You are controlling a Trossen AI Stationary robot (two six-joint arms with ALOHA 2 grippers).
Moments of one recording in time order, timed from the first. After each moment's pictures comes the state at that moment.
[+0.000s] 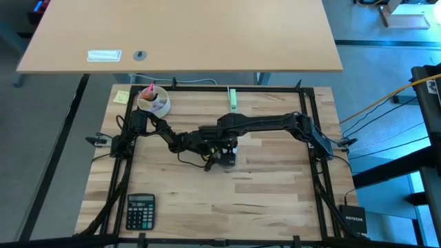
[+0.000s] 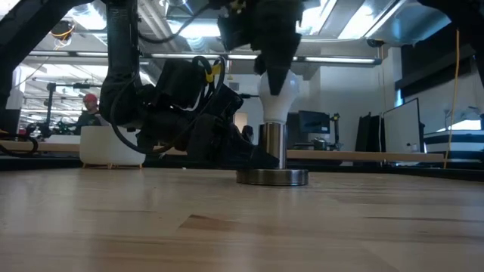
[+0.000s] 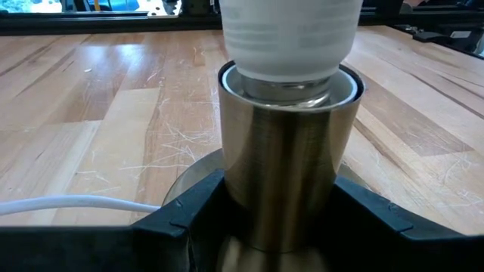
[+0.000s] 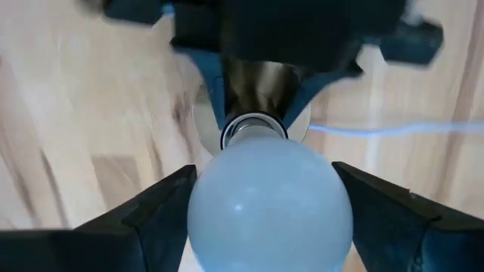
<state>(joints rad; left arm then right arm) 0.09 2.19 0.72 1.12 0.26 0.08 0.03 2.19 2.10 -1.42 -0.05 0.08</state>
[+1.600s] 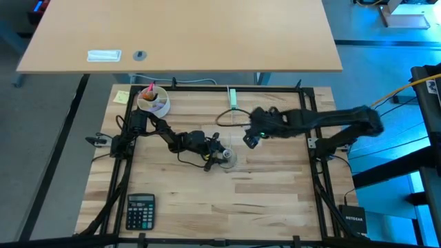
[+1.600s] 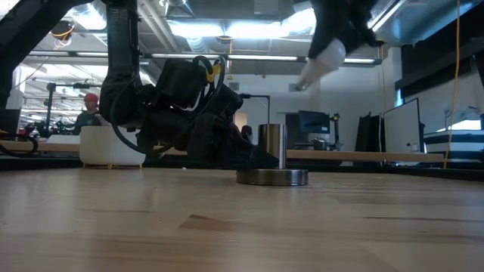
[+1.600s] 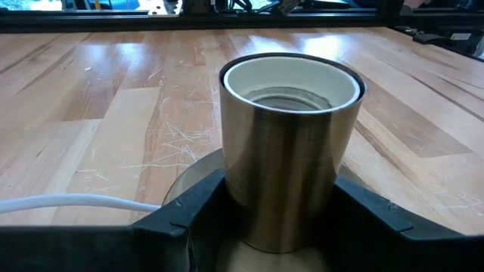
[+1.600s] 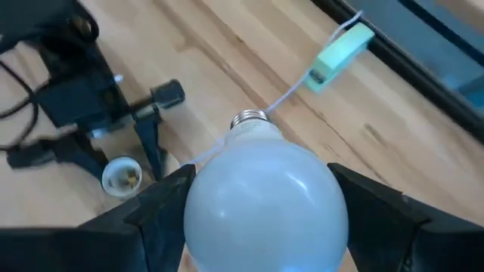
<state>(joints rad) 0.09 2.19 0.72 1.12 0.26 0.06 0.05 1.41 1.30 -0.93 0.44 0.65</state>
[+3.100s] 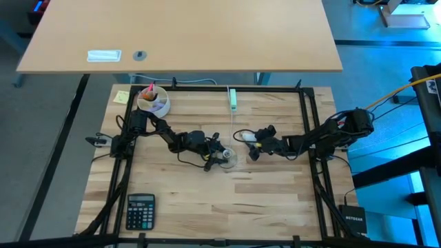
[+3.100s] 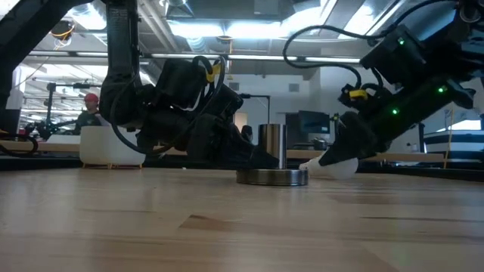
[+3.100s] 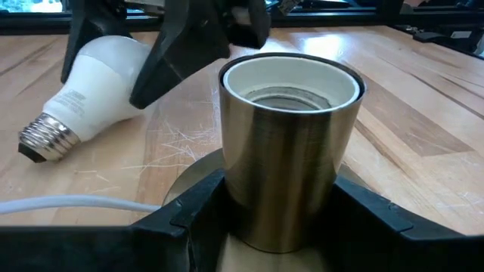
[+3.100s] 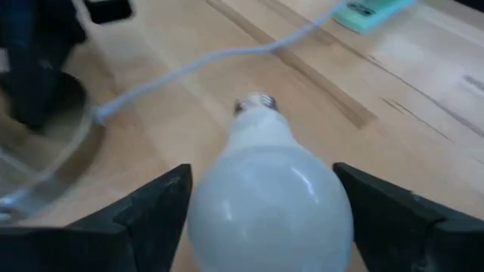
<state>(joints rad) 0.09 2.19 0.72 1.12 0.26 0.07 0.05 1.53 0.34 0.49 0.52 0.44</state>
